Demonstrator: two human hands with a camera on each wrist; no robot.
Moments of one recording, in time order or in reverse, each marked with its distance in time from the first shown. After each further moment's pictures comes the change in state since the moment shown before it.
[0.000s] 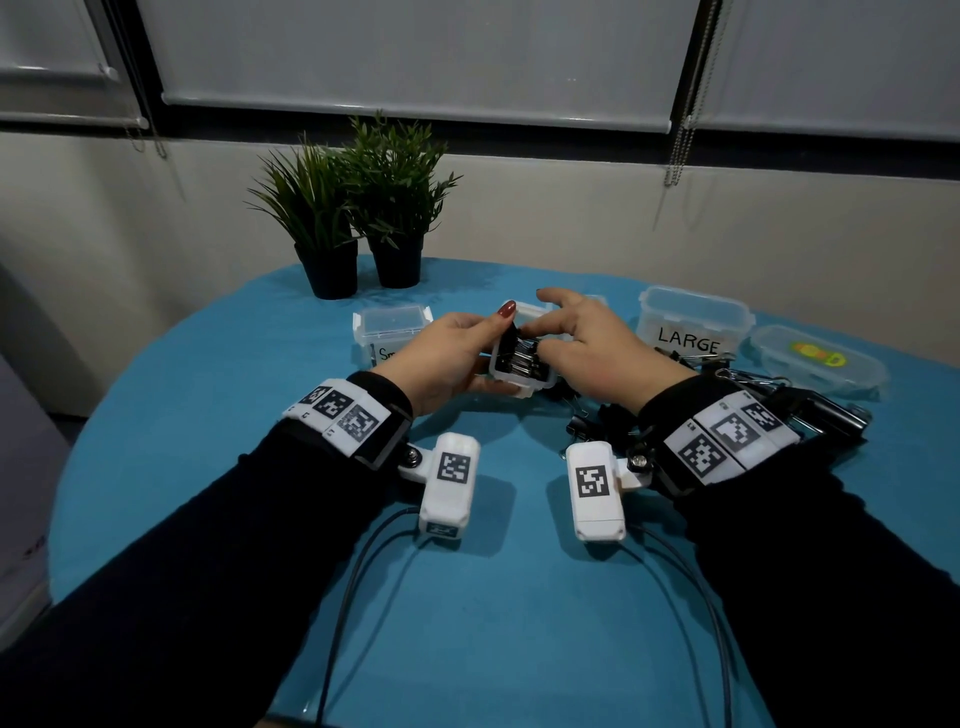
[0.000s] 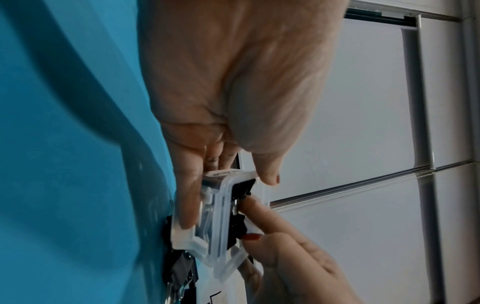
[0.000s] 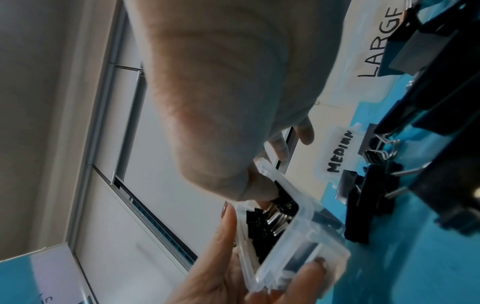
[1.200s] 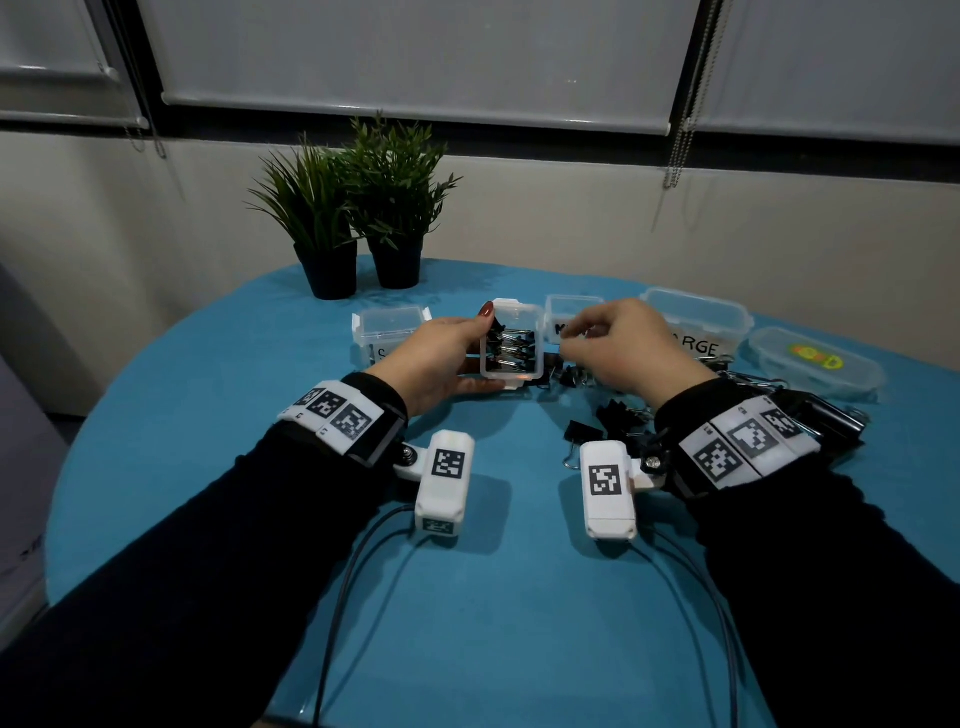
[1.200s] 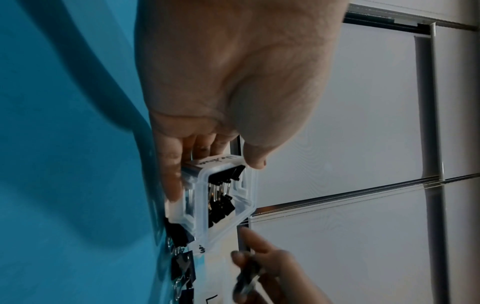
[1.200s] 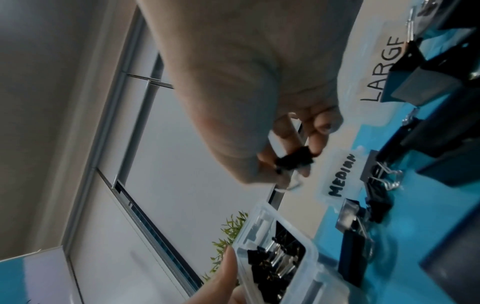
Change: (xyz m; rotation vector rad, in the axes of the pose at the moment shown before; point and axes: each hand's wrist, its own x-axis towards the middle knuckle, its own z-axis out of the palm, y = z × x) left_hand 0.005 0.001 -0.005 -0.058 0.148 -0.086; right_hand -0.013 0.000 -0.018 0.025 0.189 0.277
